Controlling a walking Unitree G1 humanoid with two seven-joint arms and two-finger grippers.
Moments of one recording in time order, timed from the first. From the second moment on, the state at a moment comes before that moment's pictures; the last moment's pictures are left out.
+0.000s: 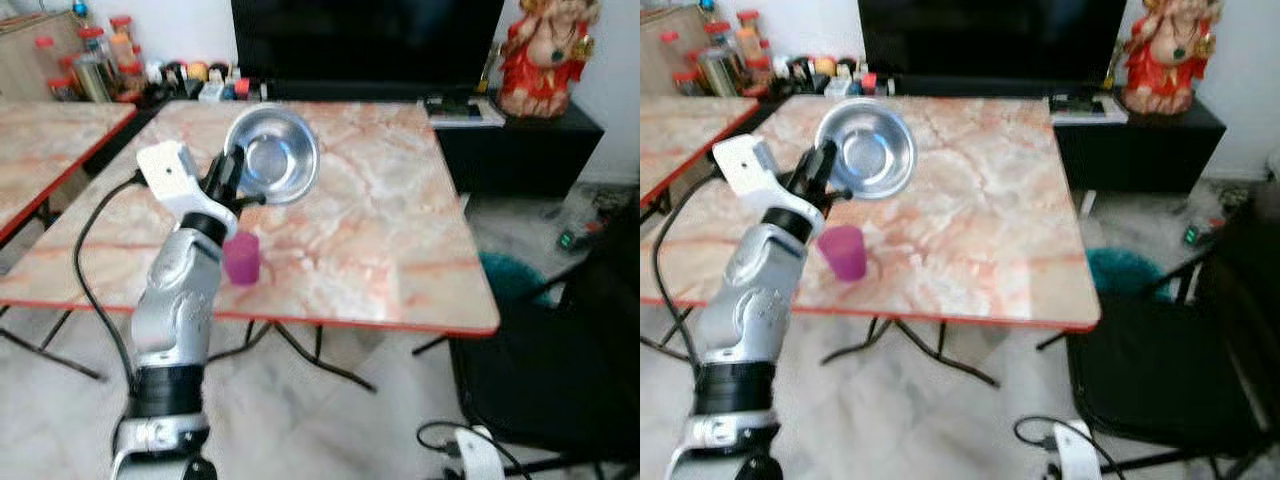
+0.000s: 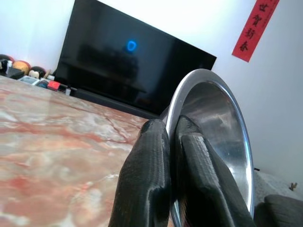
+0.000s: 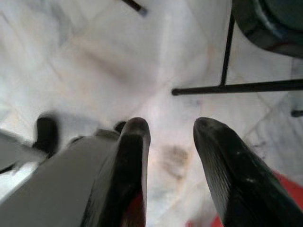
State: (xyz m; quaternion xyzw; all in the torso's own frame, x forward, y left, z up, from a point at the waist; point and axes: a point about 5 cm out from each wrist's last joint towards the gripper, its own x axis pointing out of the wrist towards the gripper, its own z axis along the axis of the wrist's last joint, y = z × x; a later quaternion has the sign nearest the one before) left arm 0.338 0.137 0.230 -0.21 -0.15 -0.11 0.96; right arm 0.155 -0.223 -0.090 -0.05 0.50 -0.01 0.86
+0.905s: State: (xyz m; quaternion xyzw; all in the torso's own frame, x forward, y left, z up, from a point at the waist) left arm 0.336 0.159 0.214 -0.21 -0.14 -0.06 0.97; right arm 0.161 -0.222 -0.088 -0.05 0.49 0.00 0.87
